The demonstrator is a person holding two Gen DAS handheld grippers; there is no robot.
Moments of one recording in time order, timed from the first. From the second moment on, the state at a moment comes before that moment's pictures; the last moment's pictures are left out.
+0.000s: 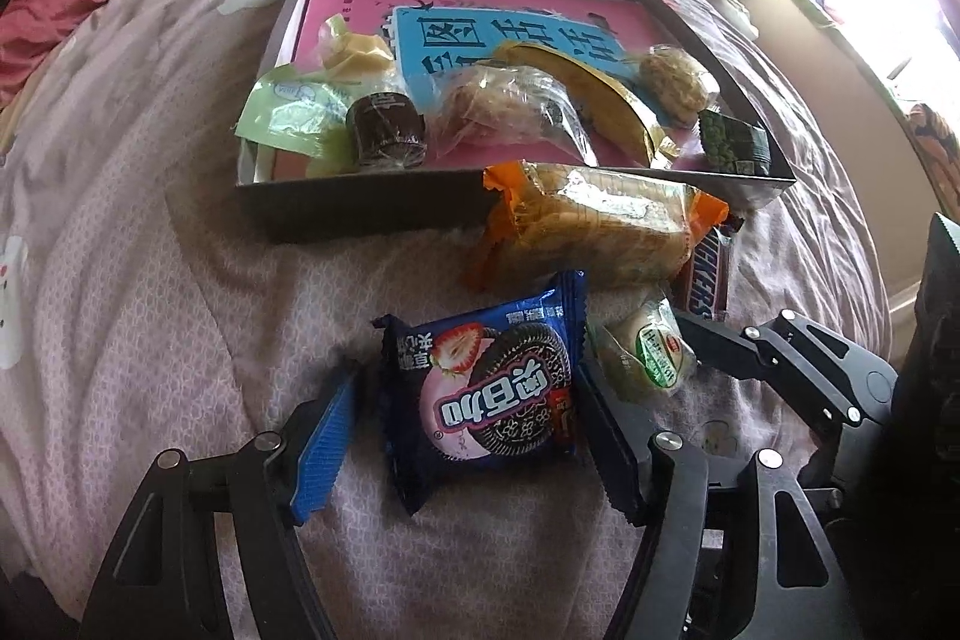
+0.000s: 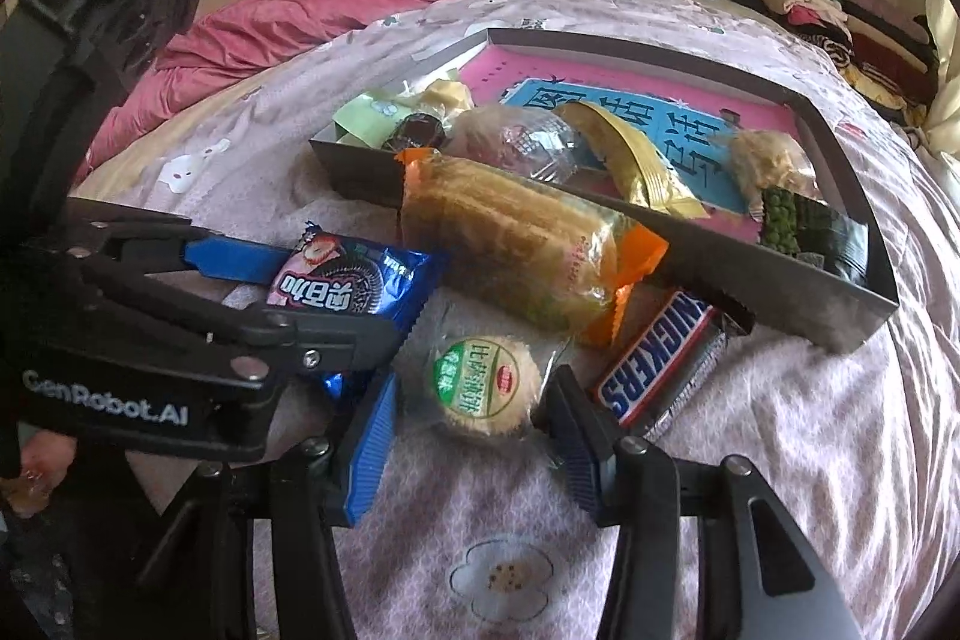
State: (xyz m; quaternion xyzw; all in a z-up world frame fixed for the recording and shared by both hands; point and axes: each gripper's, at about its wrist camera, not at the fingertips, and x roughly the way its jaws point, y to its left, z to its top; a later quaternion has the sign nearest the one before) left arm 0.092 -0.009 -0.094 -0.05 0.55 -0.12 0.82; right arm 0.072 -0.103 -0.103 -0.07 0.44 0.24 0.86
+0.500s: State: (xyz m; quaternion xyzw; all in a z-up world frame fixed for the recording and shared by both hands) left arm 0.088 -0.012 -0.097 -0.06 0.55 -0.12 0.82; right arm 0.060 -0.127 -0.080 -0.09 0.41 0.21 0.88
